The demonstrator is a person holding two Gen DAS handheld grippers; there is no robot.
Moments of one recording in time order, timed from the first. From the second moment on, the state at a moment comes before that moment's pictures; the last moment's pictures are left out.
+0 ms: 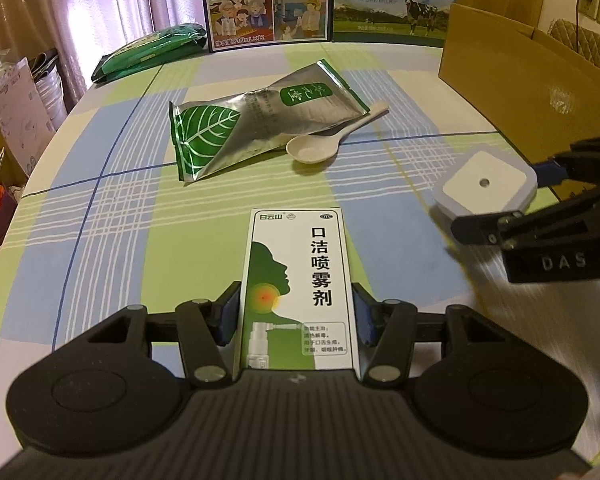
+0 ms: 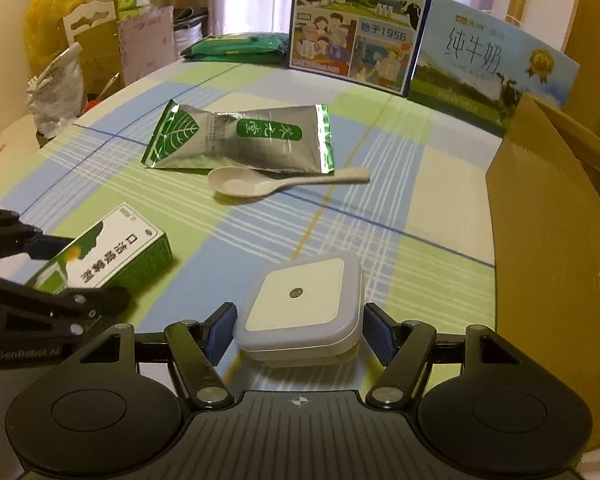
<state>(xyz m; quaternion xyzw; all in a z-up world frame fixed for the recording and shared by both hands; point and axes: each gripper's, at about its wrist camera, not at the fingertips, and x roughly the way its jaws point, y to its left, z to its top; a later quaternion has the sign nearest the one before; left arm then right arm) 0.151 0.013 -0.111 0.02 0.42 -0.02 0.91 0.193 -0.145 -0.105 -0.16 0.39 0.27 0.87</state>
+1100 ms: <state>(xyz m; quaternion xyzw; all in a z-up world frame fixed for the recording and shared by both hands) 0.165 0.007 -0.115 0.02 0.42 -0.03 0.91 0.188 -0.134 -0.118 -0.22 0.36 0.27 0.86</state>
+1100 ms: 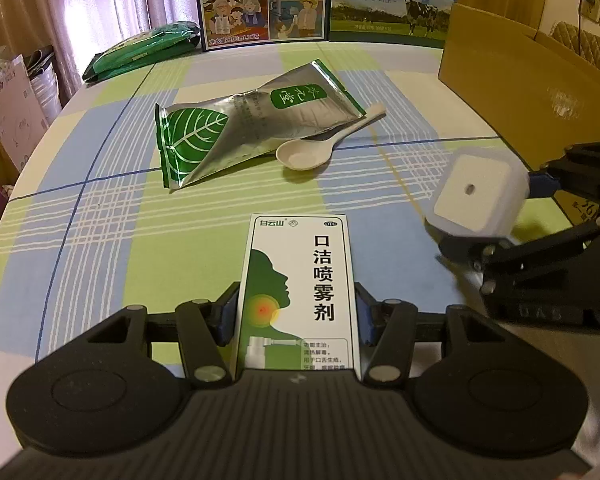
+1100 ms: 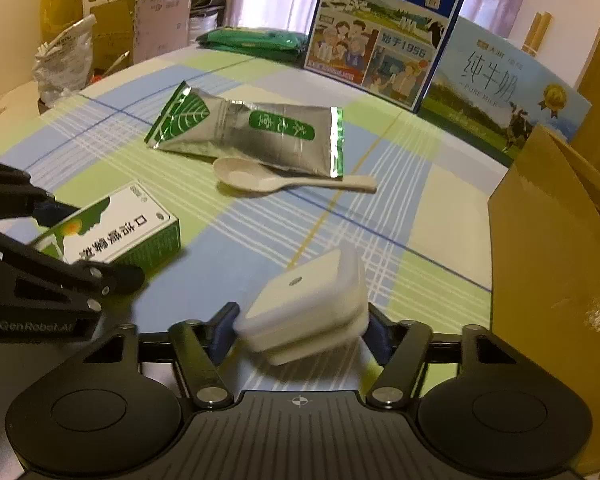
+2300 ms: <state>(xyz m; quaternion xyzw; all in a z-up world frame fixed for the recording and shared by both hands) 0.151 0.012 -0.096 -0.03 0.40 -0.05 0.92 0.171 -0.146 -0.085 -0.19 0.30 0.26 0.90</state>
